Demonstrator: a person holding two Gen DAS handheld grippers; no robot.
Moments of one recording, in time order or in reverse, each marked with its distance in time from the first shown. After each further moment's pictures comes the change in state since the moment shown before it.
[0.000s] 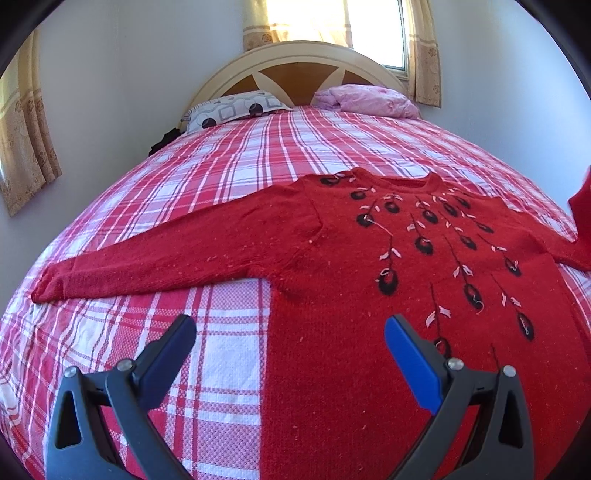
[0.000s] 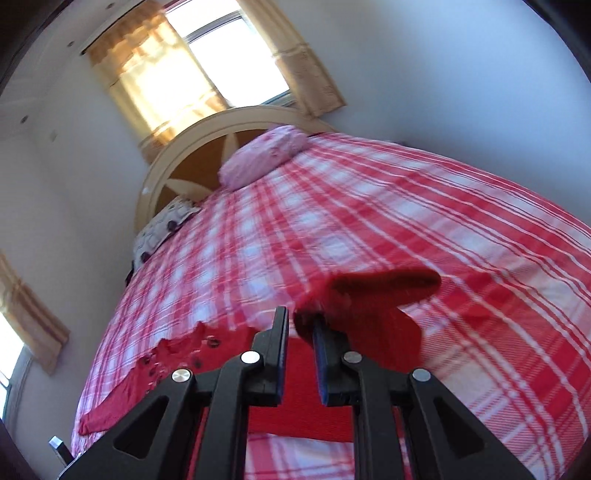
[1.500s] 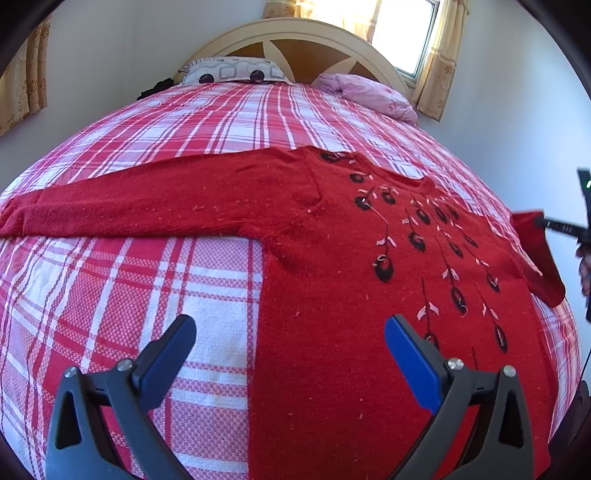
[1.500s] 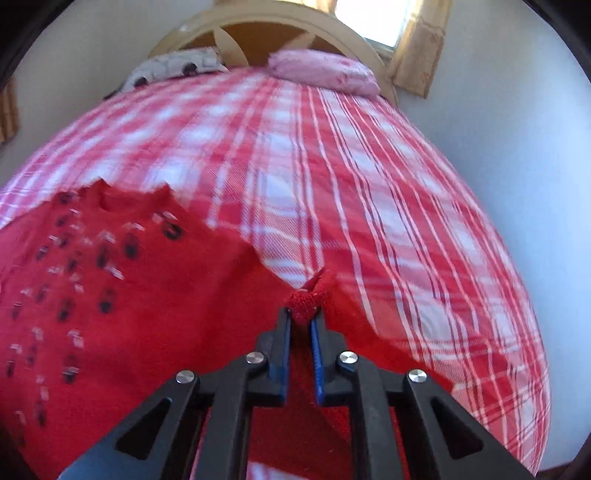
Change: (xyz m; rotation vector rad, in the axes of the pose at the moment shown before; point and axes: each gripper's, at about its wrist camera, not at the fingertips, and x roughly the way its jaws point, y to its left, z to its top) left arm 0.018 0.025 -0.012 -0.177 0.098 -0.177; right arm 0.110 0.094 -0.060 -0.644 0.266 -0.244
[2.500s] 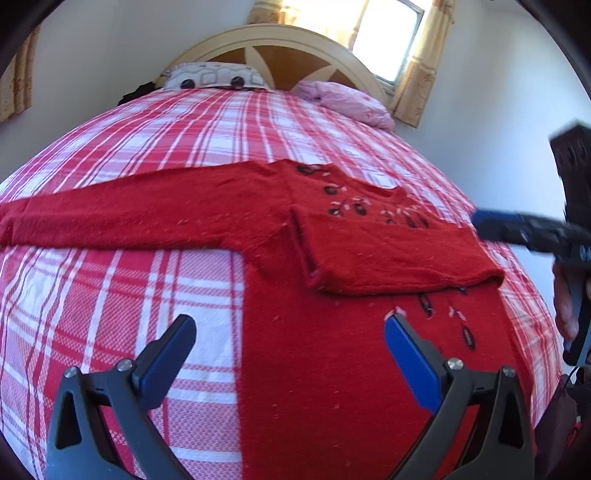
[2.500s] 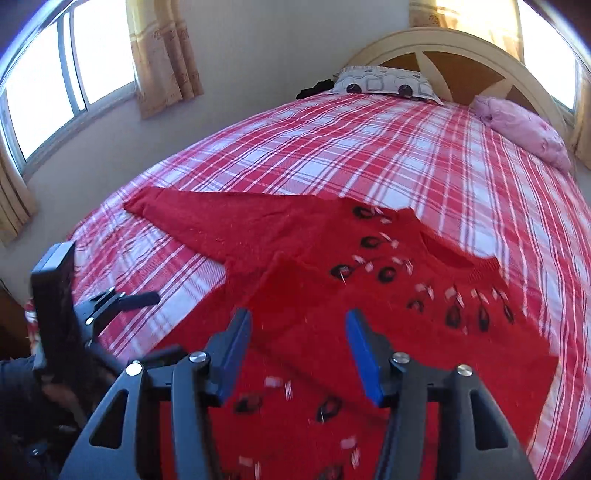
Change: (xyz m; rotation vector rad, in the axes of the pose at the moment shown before) left arm -0.020 -0.002 0.009 0.019 -0.018 -0.118; right arm -0.102 0.207 -0.046 -0.212 -0.009 0.618
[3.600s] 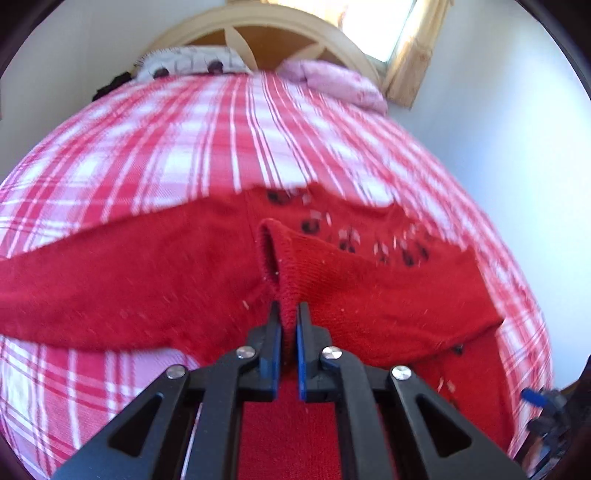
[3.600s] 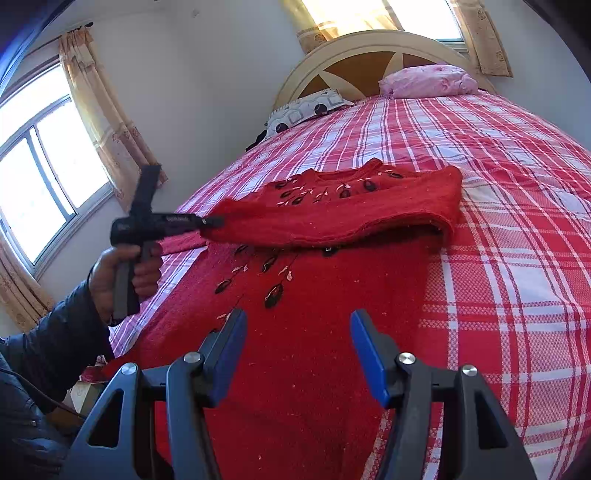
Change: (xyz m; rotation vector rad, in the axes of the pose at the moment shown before) left arm 0.053 -0.017 0.089 0.013 0.091 -0.025; right arm -0.103 -0.038 -0.193 0.343 -0.239 0.001
